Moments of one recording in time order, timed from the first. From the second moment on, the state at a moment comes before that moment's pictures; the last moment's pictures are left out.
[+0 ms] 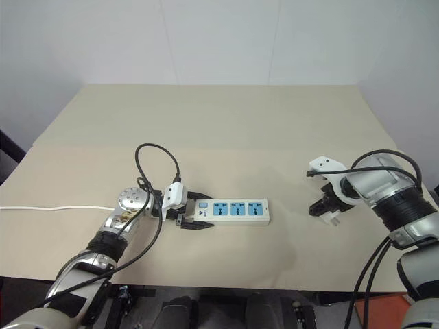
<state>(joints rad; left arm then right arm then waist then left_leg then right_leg) -0.61 0.37 -0.22 0.64 -0.10 -0.30 -1.34 -0.90 -1.01 0.62 0.27 0.14 1.19 1.07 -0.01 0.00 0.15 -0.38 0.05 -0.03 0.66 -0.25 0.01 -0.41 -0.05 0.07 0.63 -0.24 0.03</state>
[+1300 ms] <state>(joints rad) -0.65 0.40 -0.23 0.68 -0.11 -0.28 -1.39 -0.50 -0.32 0.17 -0.01 0.36 0.36 0.98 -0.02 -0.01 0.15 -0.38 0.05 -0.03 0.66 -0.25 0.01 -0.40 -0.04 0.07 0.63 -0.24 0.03</state>
